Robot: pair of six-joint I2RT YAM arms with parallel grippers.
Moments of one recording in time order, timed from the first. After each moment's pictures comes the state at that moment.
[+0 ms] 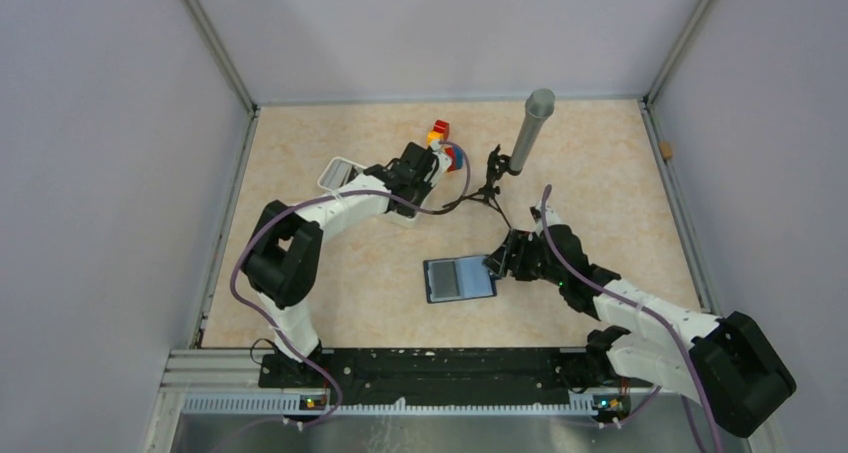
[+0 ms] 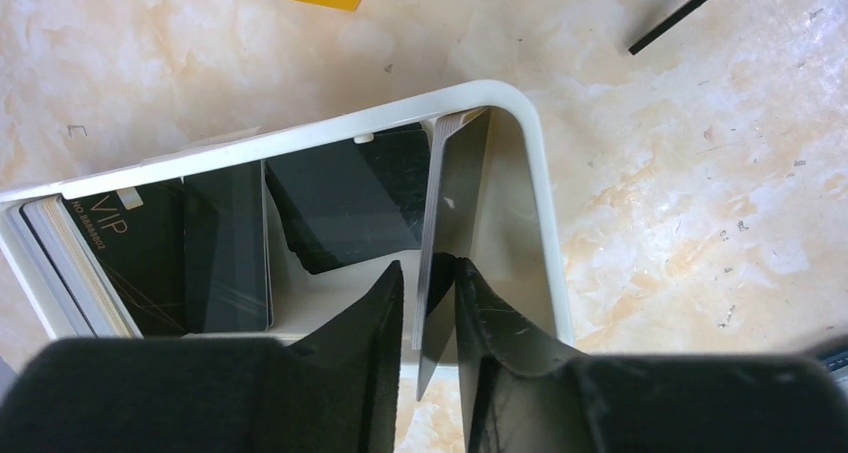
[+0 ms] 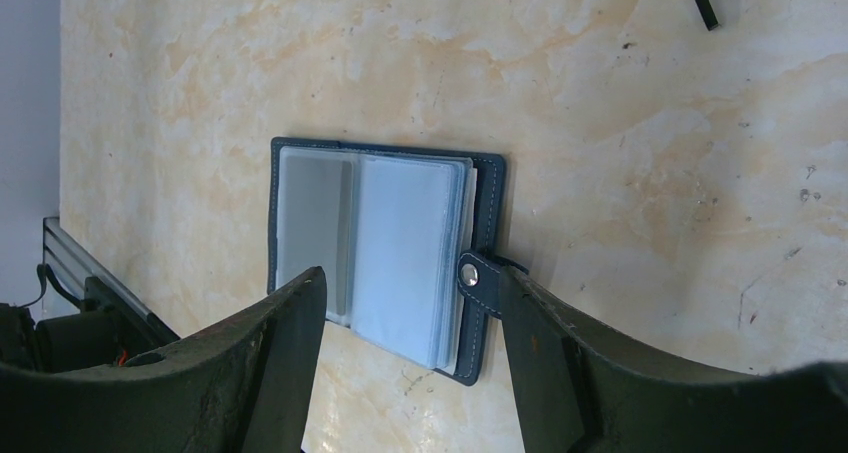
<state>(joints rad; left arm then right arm) -0.61 1.81 1.30 -0.47 -0.24 0.17 0.59 1.02 0.32 0.14 -0.13 0.71</state>
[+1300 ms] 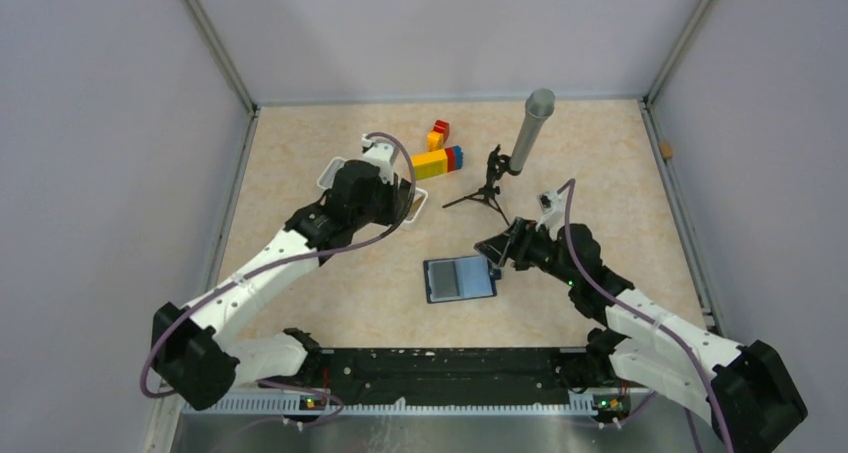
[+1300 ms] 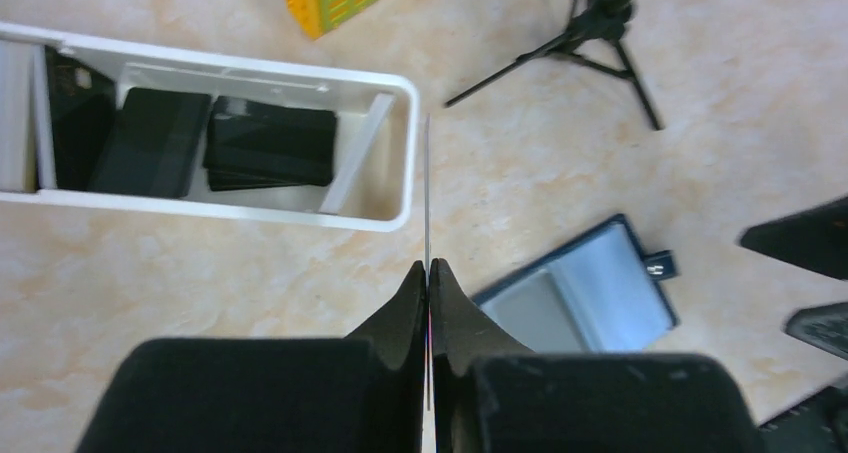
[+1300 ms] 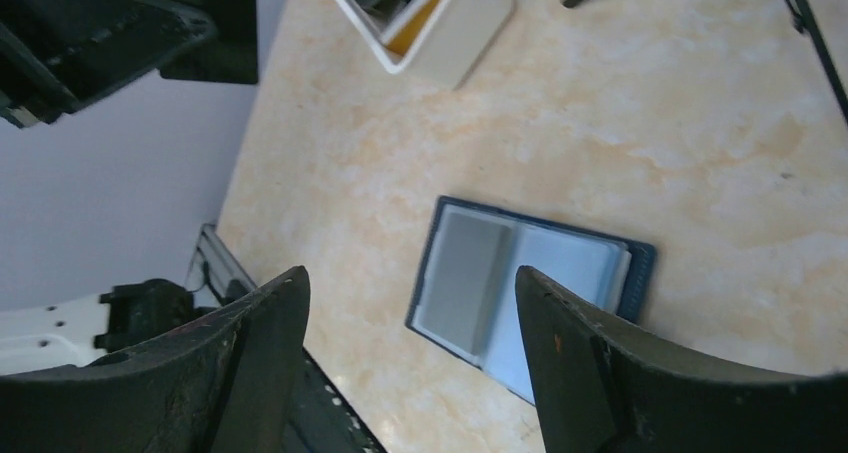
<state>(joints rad) -0.61 1.23 1.00 -0.38 -0.12 -0.27 0.59 0.87 0.32 0.24 -0.20 0.76</state>
